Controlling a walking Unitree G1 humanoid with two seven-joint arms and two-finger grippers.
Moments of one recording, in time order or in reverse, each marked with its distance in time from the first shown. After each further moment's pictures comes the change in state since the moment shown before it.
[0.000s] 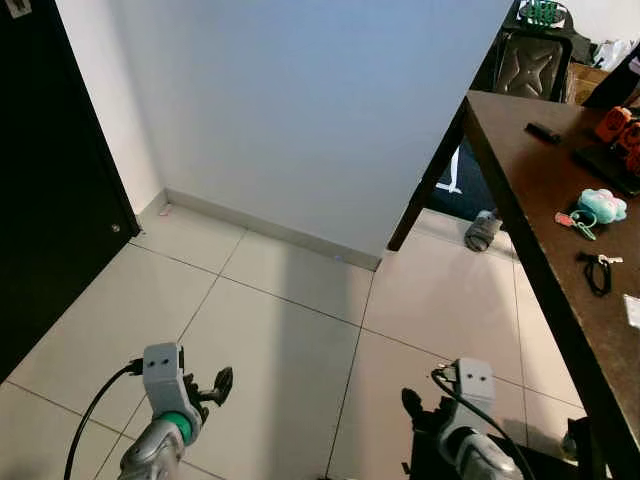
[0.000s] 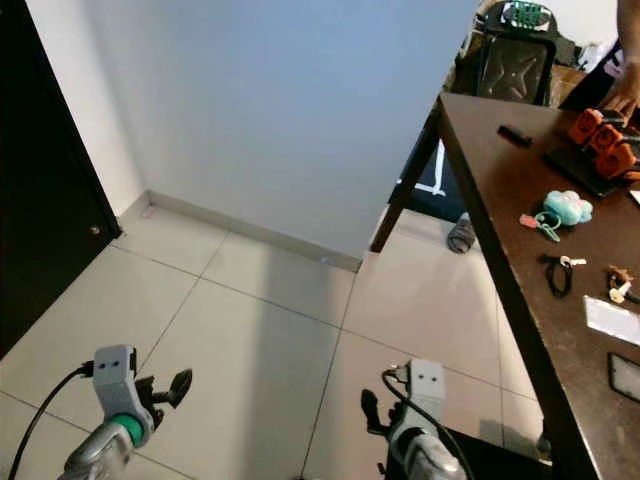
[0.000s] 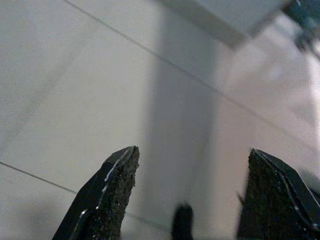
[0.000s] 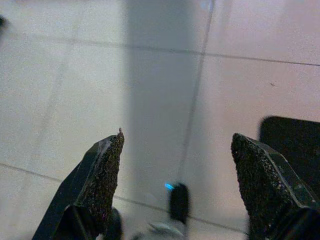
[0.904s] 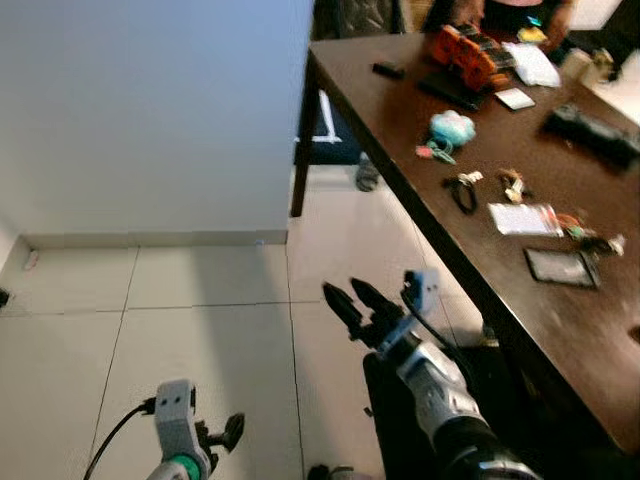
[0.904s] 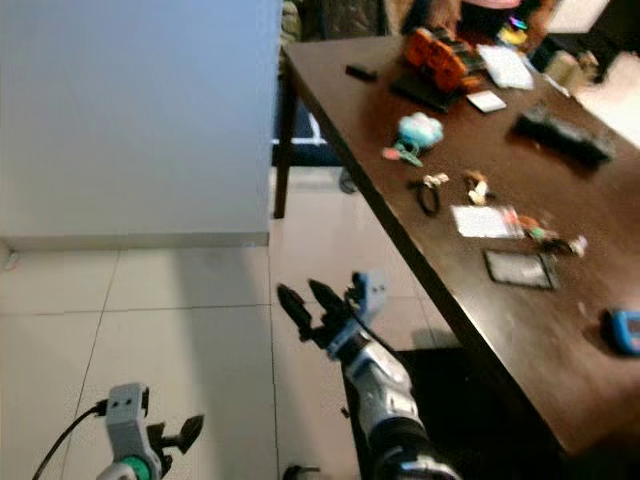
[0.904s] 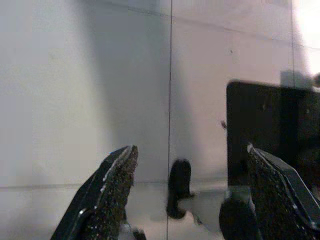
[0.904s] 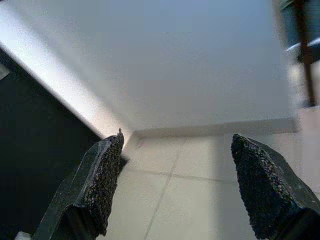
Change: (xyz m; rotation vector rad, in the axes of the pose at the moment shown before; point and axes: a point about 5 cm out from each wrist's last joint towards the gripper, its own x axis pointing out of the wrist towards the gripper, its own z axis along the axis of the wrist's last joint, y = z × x) left arm -0.011 0.005 -0.026 0.017 0.099 0.076; right arm 0.015 0.098 0.099 0.055 -0.419 0.706
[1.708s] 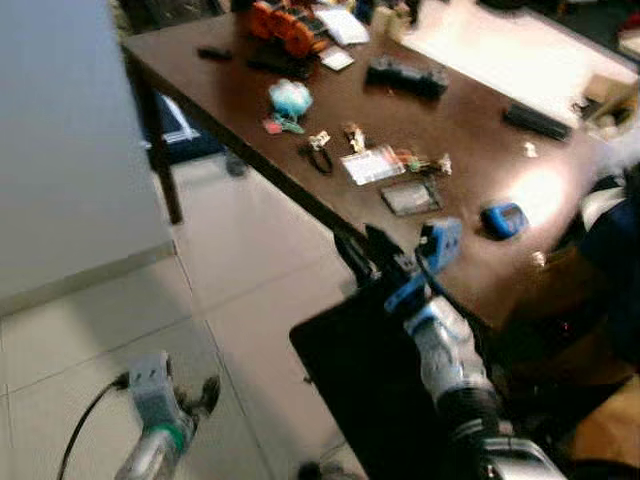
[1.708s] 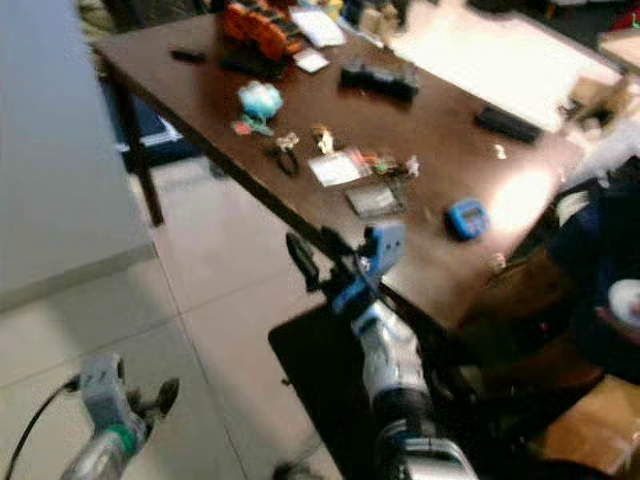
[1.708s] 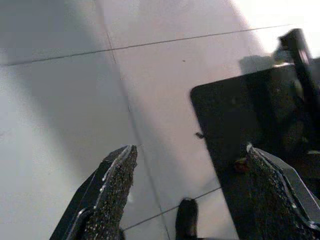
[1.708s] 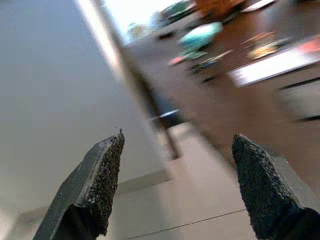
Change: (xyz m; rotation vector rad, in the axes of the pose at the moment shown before) left arm 0.004 0.011 0.032 -0.019 -0.140 0.093; right arm 0.014 -0.005 0.048 -0.148 -0.131 -0.077
